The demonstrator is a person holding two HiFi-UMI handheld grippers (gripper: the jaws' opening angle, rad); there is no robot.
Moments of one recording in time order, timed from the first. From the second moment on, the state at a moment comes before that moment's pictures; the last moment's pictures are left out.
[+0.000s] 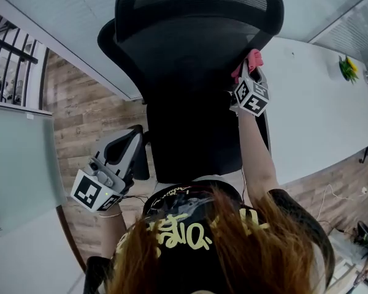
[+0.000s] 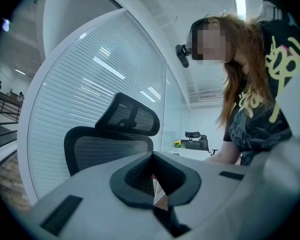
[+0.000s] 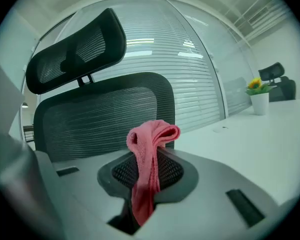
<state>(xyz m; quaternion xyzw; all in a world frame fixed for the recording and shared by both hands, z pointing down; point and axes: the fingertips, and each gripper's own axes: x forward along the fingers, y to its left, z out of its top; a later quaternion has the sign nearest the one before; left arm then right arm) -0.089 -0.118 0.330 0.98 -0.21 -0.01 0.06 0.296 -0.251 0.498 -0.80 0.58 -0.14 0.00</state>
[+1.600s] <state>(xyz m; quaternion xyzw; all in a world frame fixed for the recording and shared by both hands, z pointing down) -0.177 -0.128 0.347 0.96 -0.28 0.00 0.08 0.026 -0.328 0.494 -0.66 0.75 -0.10 -0.02</state>
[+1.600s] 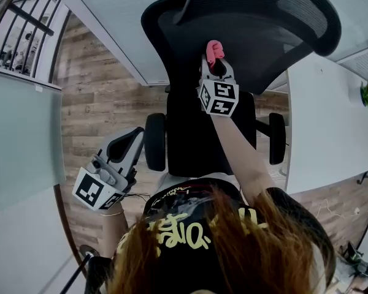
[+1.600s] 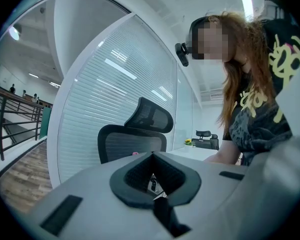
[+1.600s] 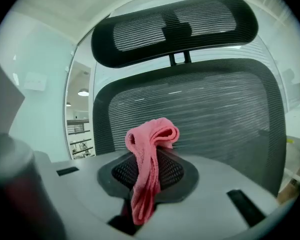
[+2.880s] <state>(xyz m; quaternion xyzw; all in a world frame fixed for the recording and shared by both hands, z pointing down) -0.214 -0.144 0.363 0.95 -0.29 0.00 0.09 -0.132 -0.311 0.474 -0.50 0.86 -0.07 -0.03</state>
